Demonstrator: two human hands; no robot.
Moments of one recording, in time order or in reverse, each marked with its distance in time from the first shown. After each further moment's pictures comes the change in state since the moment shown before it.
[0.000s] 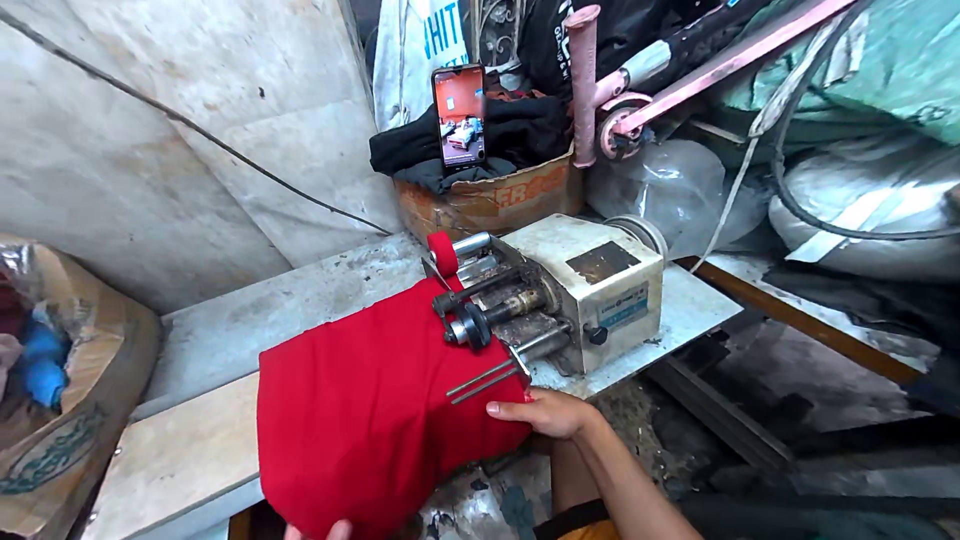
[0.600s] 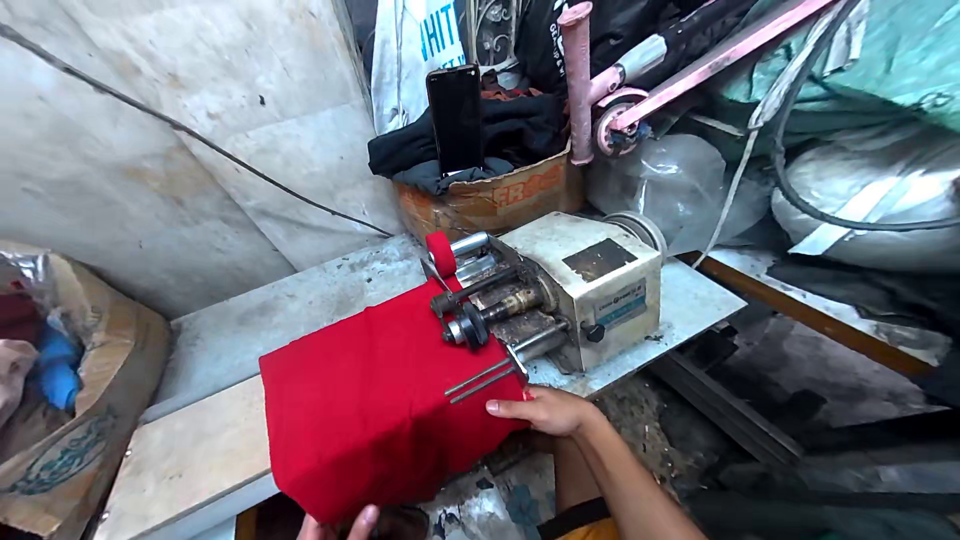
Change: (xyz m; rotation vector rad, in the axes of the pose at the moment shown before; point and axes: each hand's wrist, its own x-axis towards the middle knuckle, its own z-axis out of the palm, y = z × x) left_hand 0.019 0.037 0.026 0.285 -0.049 0.011; right_hand 0.000 -0.003 0.001 0.041 -0.004 -0.021
